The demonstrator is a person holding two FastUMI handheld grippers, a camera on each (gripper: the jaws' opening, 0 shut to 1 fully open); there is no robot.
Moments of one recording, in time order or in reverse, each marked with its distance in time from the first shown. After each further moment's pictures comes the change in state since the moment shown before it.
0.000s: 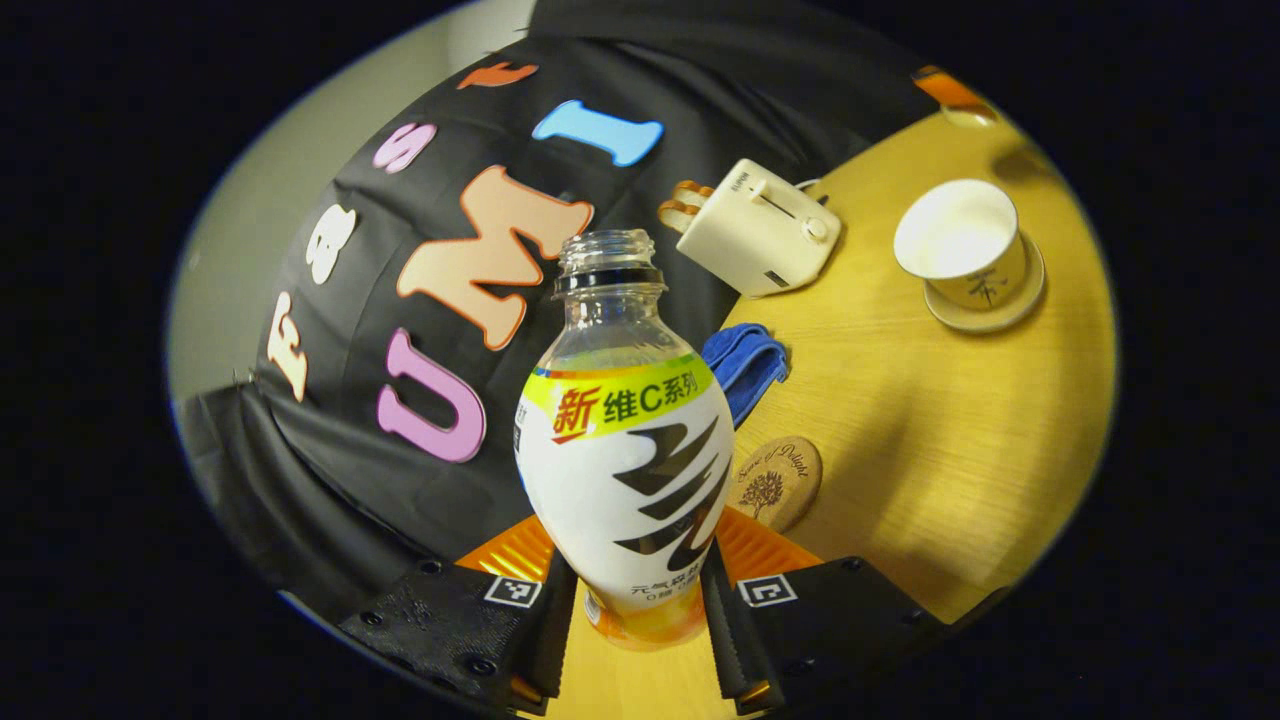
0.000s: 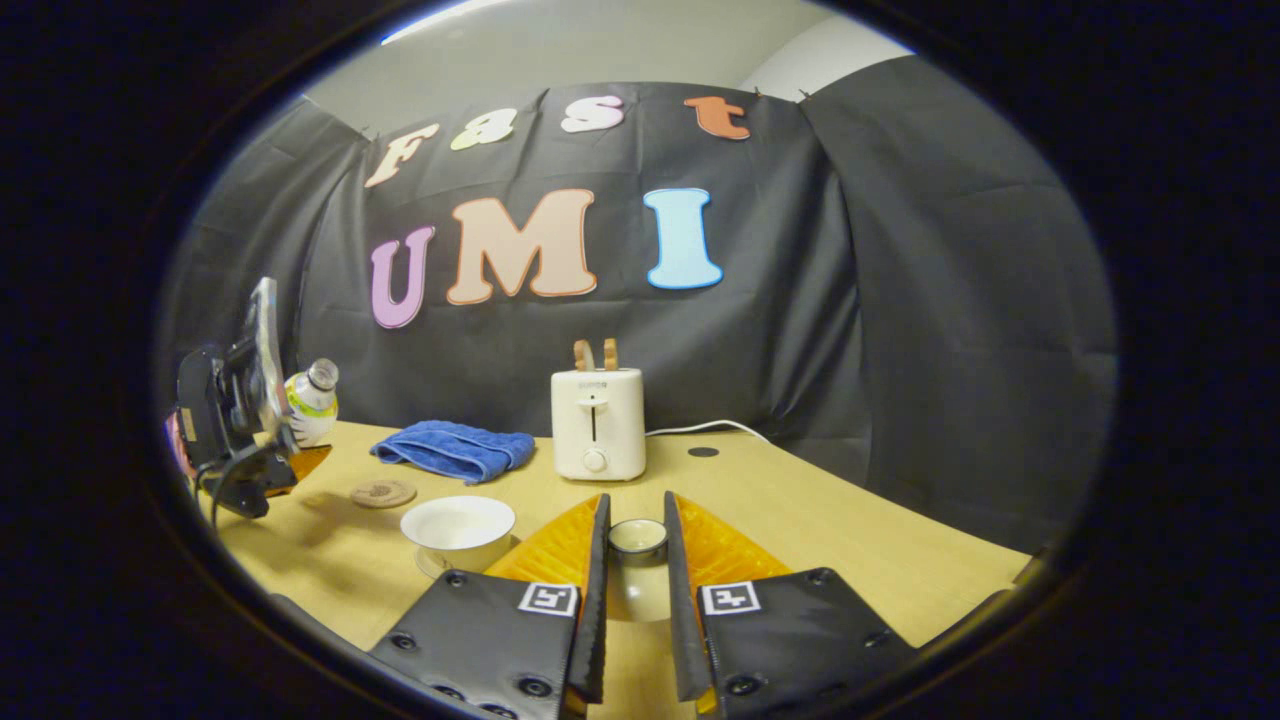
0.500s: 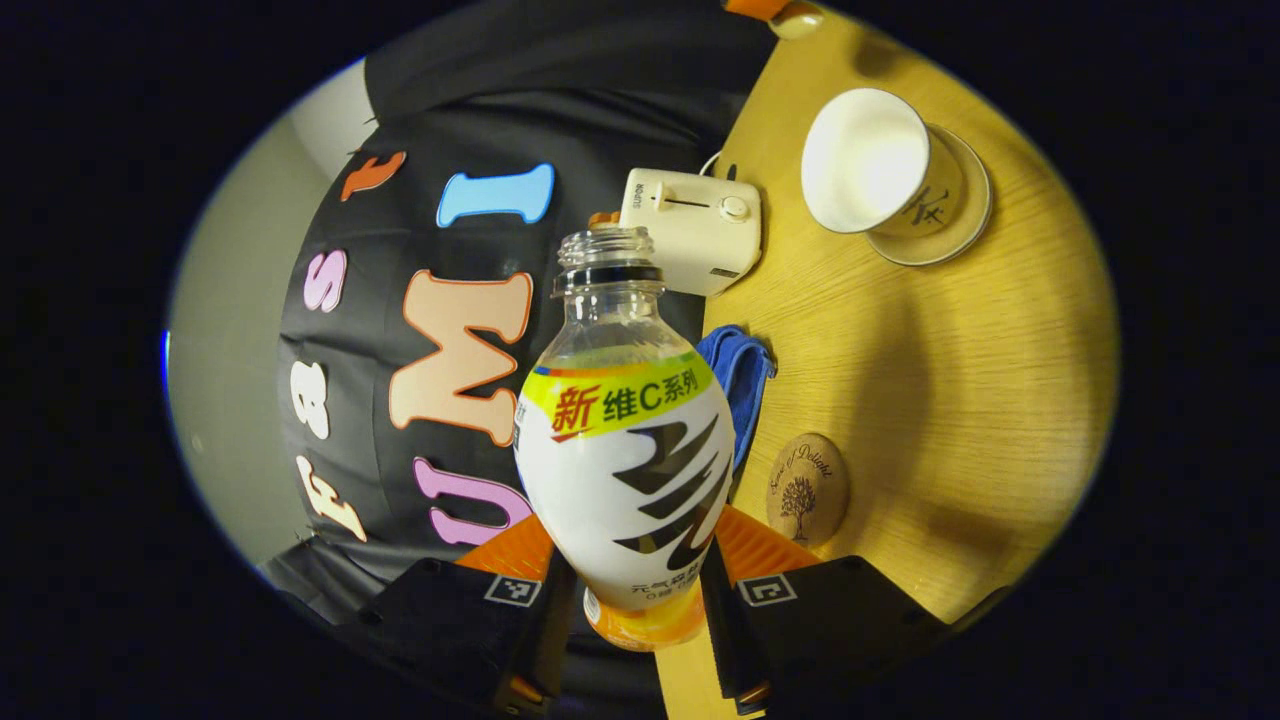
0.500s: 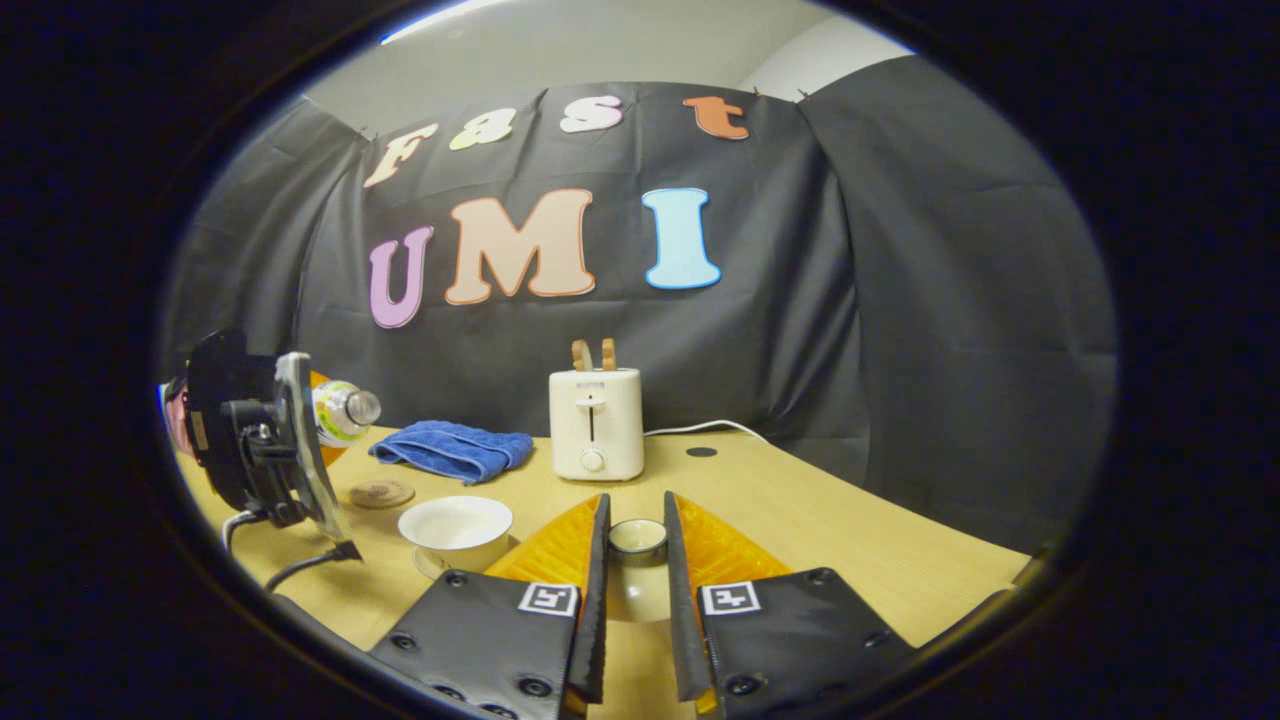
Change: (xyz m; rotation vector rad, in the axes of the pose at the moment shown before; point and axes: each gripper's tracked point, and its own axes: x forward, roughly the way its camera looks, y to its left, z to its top) left arm 0.013 -0.005 0.038 0.379 -0.060 0.009; right arm 0.000 -0.001 0.000 0.000 0.000 -0.002
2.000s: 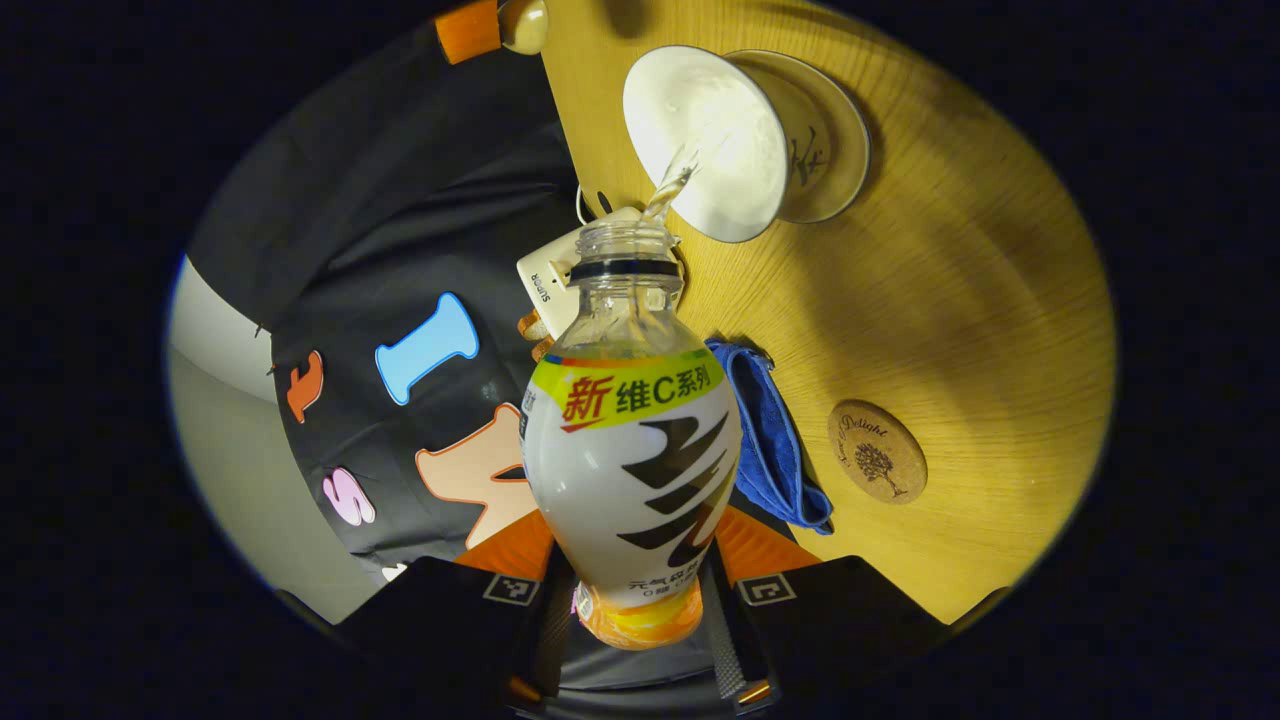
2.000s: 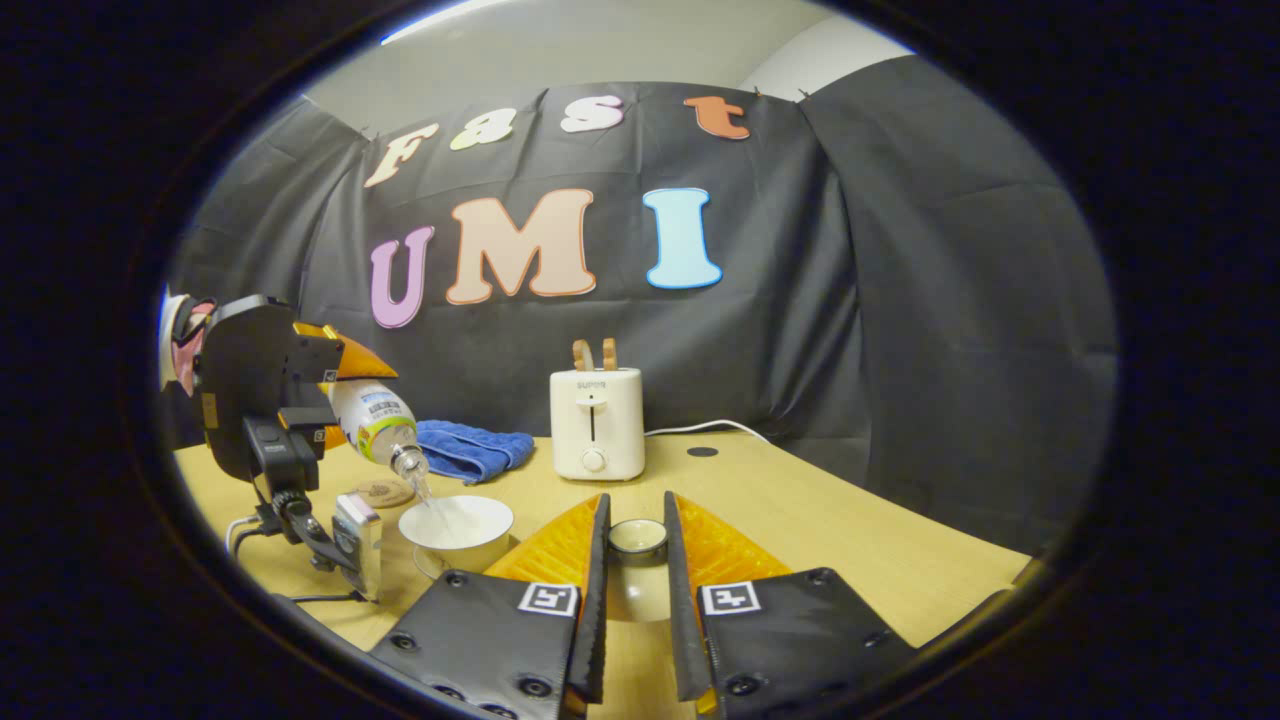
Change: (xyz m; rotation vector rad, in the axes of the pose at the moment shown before) left arm 0.003 0.021 0.052 0.625 -0.084 0.008; right arm 0.000 0.001 0.000 0.000 0.002 0.003
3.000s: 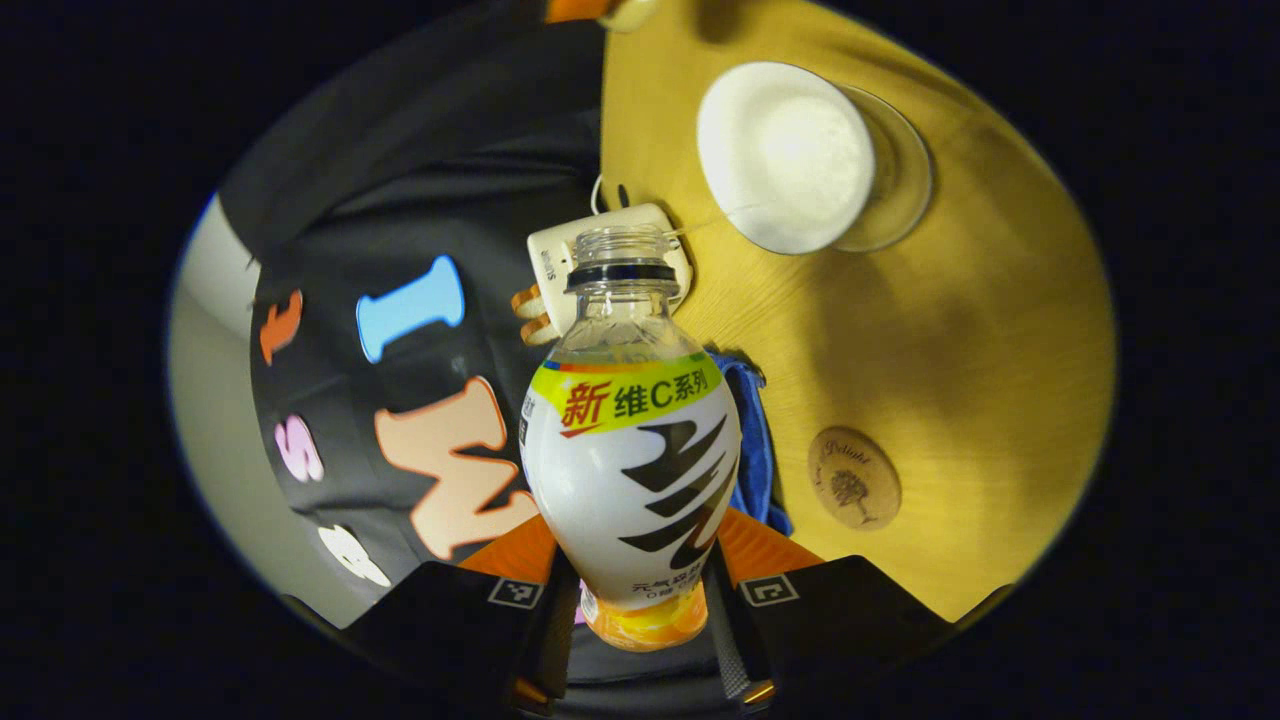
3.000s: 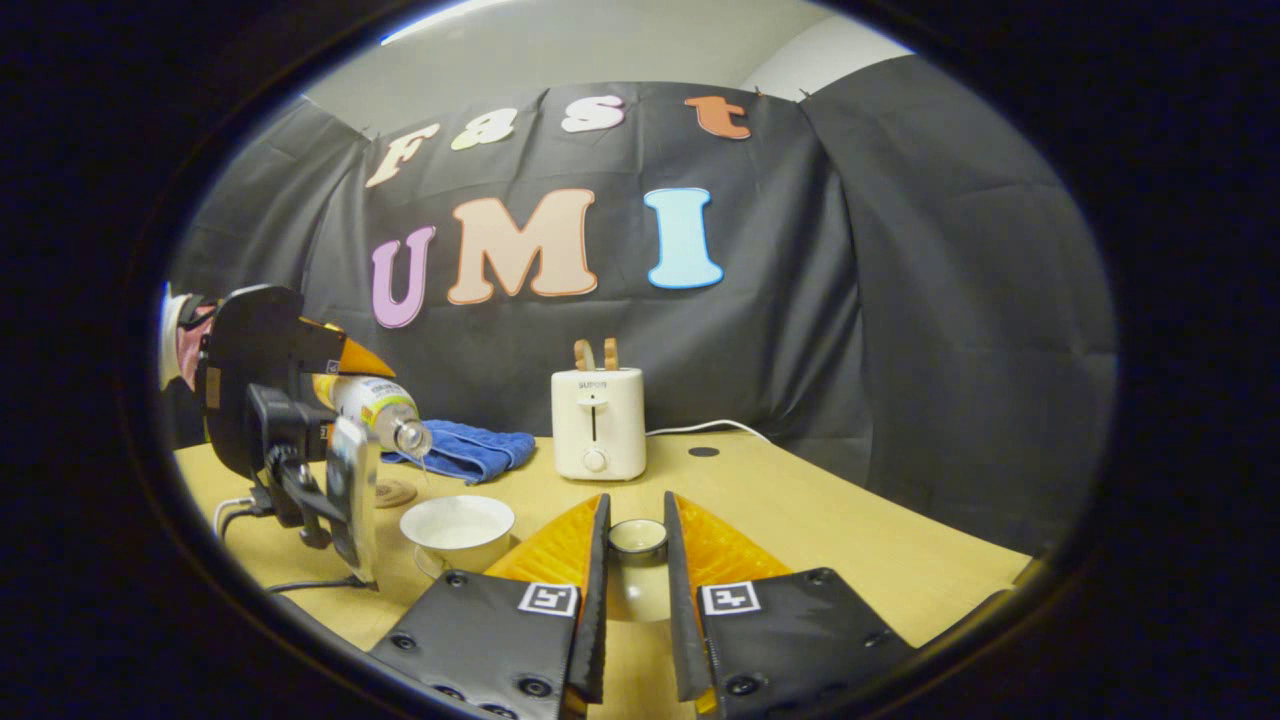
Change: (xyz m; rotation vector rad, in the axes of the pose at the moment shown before) left arm 0.004 -0.016 -0.006 -0.386 -0.018 -0.122; right arm 0.000 0.000 0.000 0.000 0.001 0.004
